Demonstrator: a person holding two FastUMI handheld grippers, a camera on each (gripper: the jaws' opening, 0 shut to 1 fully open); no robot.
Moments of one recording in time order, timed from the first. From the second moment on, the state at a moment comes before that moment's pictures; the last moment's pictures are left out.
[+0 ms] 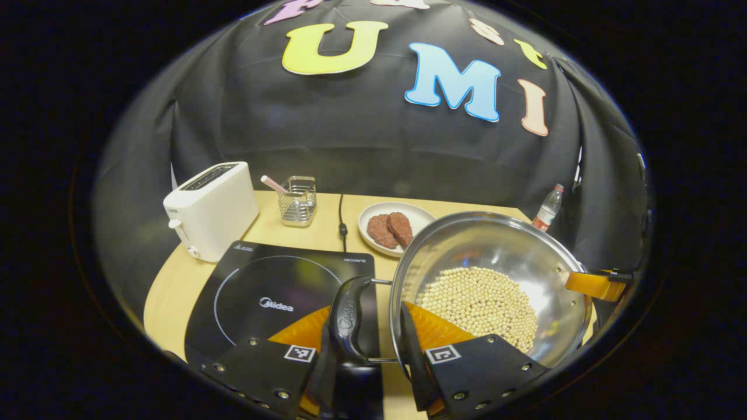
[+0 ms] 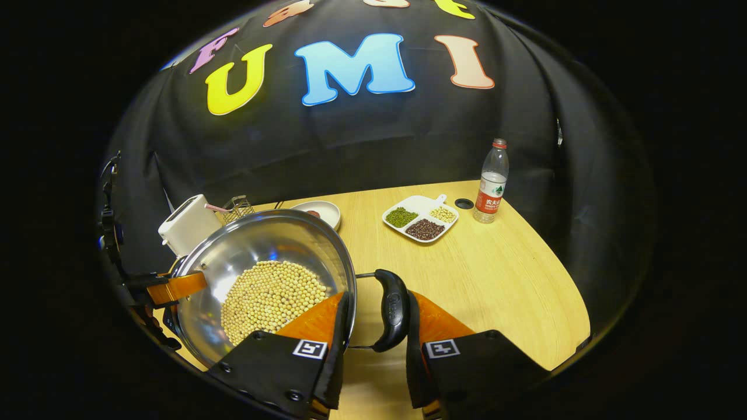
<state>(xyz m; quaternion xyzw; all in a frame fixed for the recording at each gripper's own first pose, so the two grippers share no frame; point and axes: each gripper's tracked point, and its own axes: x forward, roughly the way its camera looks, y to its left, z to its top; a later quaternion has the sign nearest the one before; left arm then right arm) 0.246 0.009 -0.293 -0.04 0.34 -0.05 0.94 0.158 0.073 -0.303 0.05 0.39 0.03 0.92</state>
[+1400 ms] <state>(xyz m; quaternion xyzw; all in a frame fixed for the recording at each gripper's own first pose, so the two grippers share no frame) 0.255 0.231 -0.312 -0.05 0.34 -0.01 0.94 0.175 0.278 -0.325 0.05 0.40 0.07 0.91</state>
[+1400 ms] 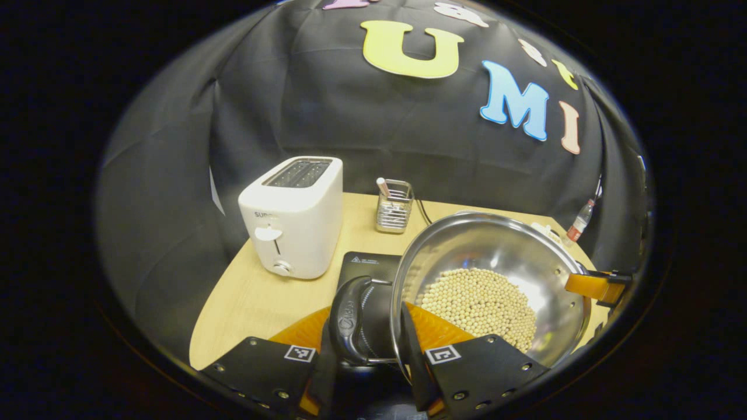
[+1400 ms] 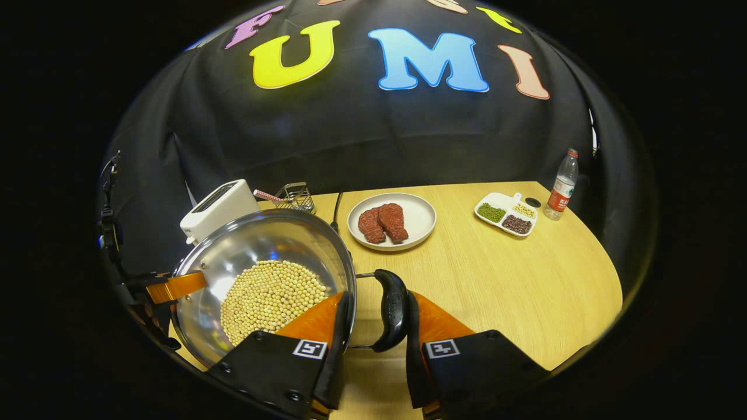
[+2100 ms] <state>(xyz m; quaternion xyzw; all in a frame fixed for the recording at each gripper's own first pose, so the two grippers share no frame) 0.271 0.257 -0.343 -0.06 0.36 -0.01 0.93 0.183 0.302 -0.349 0.04 0.42 0.06 0.90</state>
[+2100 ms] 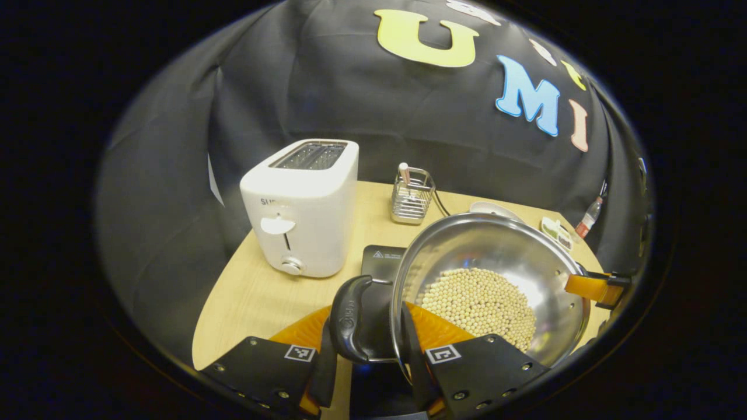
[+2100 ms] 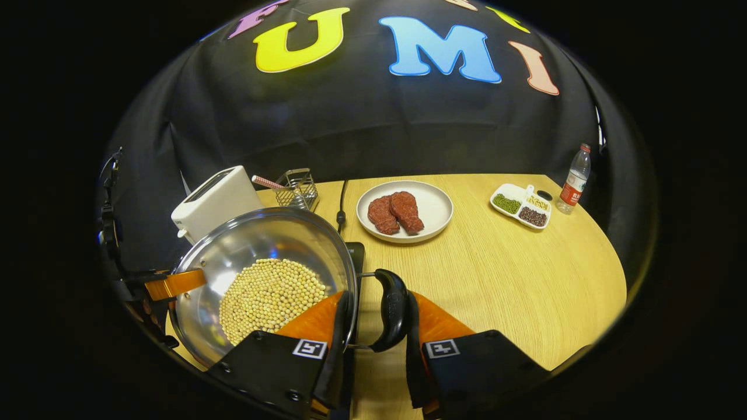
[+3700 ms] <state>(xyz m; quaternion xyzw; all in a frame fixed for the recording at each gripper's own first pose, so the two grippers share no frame) 0.239 0.233 -0.205 -0.03 0.19 0.03 0.98 0.178 0.247 -0.224 -0.01 0.23 0.07 0.97</state>
